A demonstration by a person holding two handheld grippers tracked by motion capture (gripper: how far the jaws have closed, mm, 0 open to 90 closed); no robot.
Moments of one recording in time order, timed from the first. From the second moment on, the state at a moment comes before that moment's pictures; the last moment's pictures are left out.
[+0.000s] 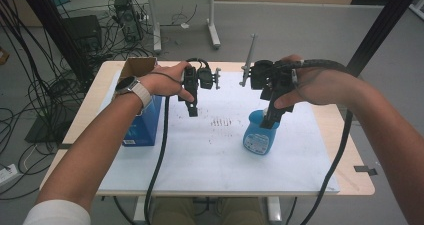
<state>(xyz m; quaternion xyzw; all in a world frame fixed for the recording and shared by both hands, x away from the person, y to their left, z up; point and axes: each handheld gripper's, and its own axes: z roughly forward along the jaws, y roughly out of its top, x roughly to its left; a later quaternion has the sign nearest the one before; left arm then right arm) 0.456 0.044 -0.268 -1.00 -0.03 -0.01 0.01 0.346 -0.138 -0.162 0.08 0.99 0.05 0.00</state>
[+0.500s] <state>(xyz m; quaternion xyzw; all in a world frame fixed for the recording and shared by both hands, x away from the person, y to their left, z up) 0.455 0.044 -0.266 -1.00 -0.04 -0.01 0.01 0.346 -0.139 -0.158 0.08 0.99 0.06 0.00</state>
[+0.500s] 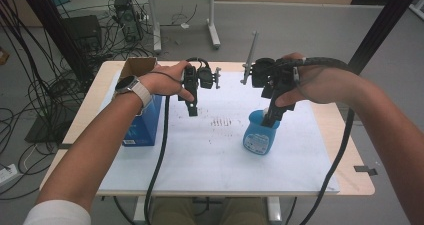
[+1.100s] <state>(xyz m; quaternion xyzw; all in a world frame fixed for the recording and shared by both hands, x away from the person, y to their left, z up) 0.454 0.045 -0.266 -1.00 -0.04 -0.01 0.01 0.346 -0.145 -0.157 0.10 0.99 0.06 0.02</state>
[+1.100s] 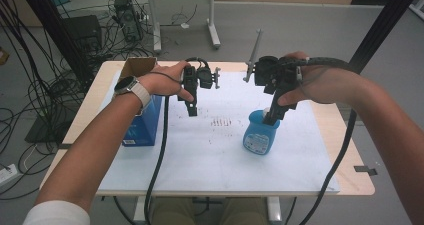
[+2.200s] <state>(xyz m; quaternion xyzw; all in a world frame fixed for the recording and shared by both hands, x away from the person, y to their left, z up) 0.454 0.043 -0.266 -1.00 -0.03 -0.01 0.01 0.352 -0.183 -0.175 0.18 0.98 0.09 0.04</state>
